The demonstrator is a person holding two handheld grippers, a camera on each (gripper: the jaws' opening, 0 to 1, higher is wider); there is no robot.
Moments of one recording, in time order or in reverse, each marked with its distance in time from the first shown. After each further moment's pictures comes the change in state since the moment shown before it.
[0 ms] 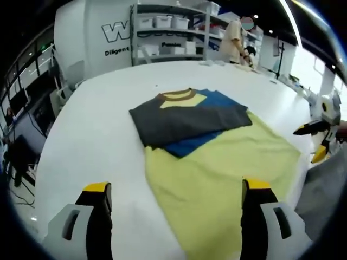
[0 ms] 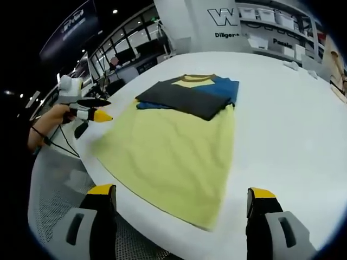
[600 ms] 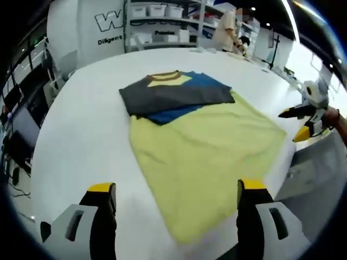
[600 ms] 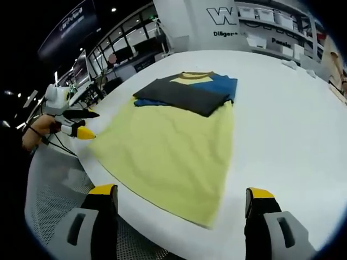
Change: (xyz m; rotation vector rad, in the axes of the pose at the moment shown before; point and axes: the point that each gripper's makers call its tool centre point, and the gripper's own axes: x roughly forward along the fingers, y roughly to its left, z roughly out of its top) left arm -0.030 -0.027 -0.047 -0.001 0.101 -0.053; right arm 0.002 -0.002 -0.006 0.005 0.011 -0.027
